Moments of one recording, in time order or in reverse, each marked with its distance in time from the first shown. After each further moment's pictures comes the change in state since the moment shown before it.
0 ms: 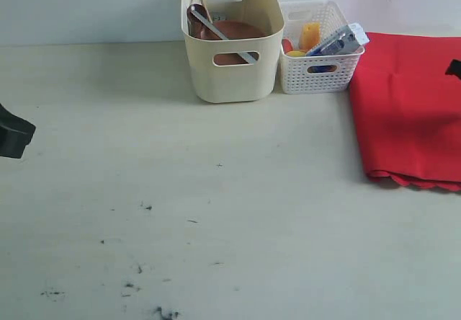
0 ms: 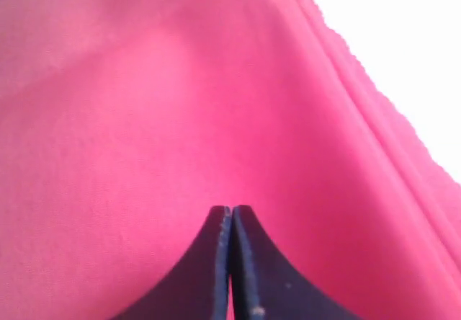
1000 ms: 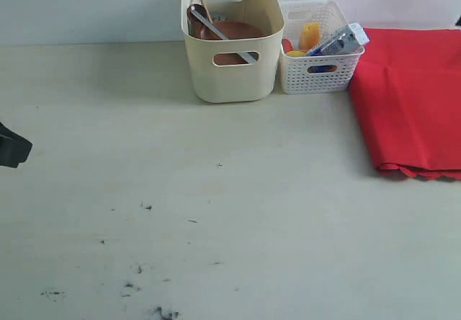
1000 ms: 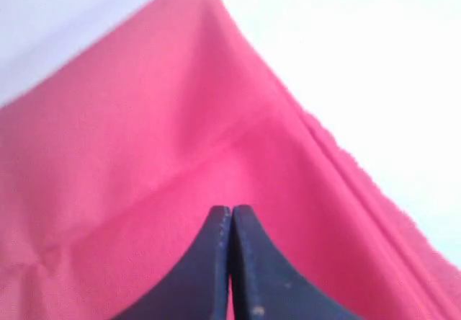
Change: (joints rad) left arm 0.000 -0.014 0.000 -0.003 0.080 -0.073; right arm -0.006 -0.057 -0.102 -0.063 -0.107 0.062
